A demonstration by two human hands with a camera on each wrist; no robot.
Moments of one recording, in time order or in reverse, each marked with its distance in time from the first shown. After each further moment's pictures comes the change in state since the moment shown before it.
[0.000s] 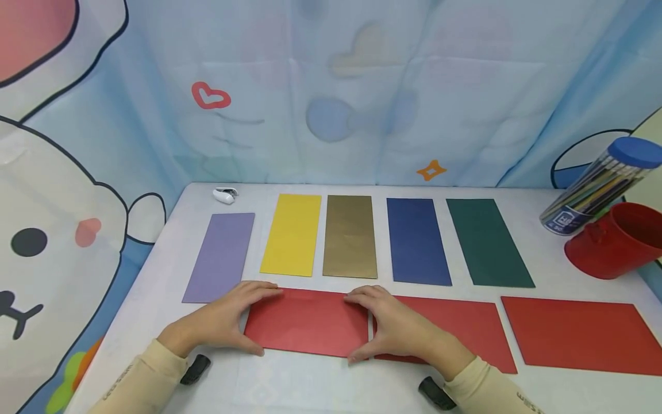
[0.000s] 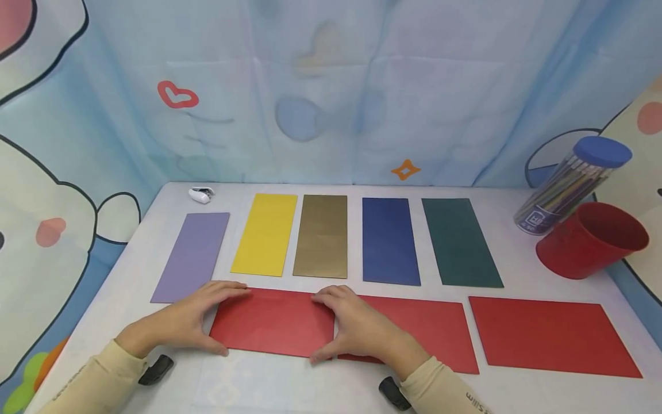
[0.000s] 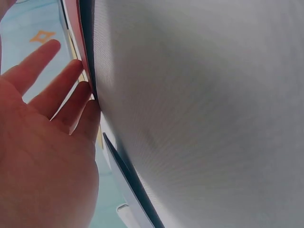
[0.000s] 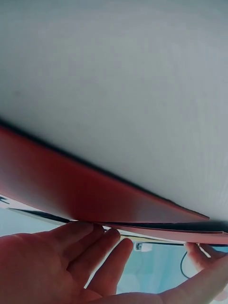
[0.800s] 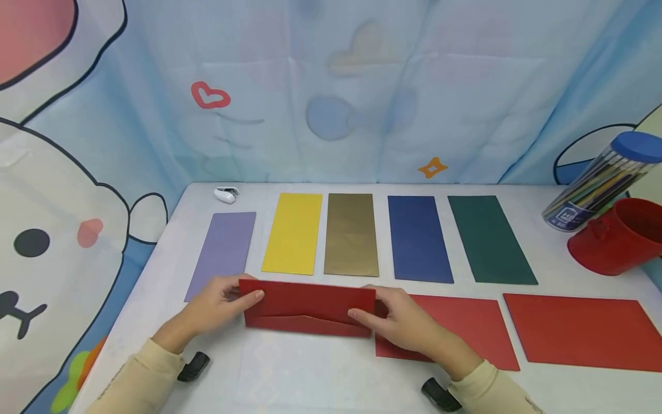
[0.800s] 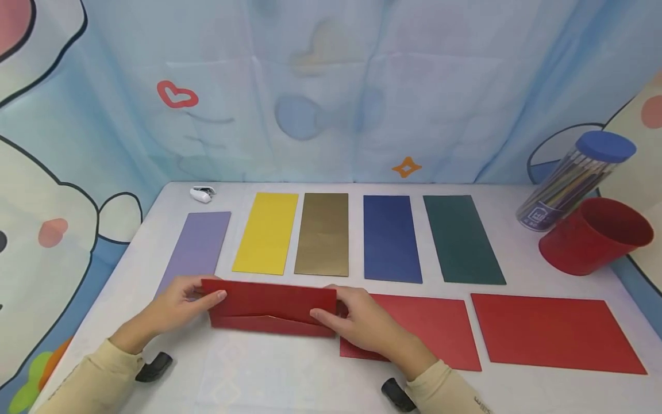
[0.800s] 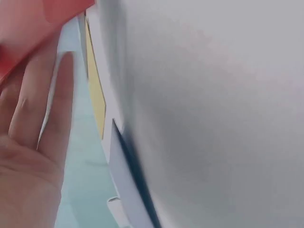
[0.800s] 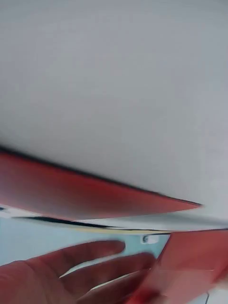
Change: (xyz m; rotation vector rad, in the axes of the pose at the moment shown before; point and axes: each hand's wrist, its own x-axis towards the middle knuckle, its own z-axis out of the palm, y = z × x) left_hand -0.003 0.000 -0.012 -0.269 0.257 -0.031; right_hand -0.003 -0.001 -0.003 0.294 0.161 -0.070
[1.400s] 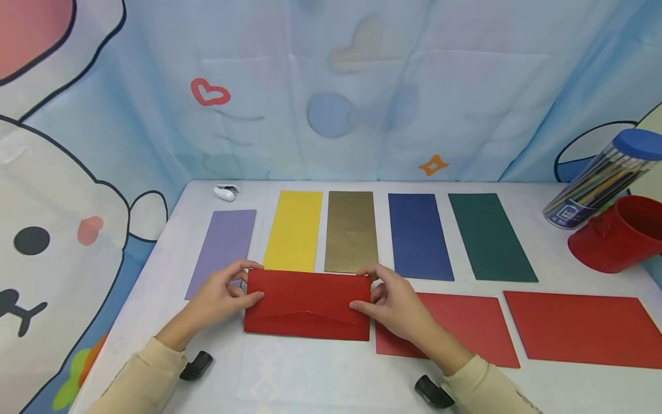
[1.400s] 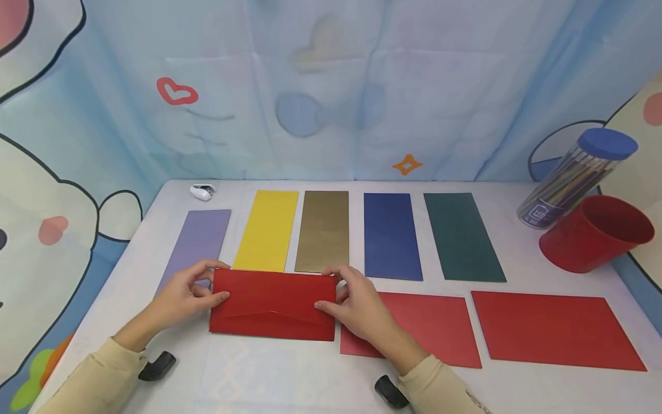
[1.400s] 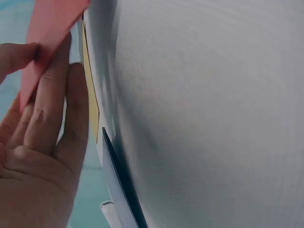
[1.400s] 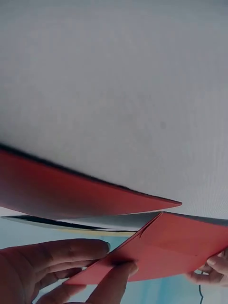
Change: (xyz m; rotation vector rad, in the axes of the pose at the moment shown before) left_hand 0.005 -0.008 0.003 -0.082 0.087 -0.078; right_hand 0.012 -0.002 0.004 0.043 0.181 0.178
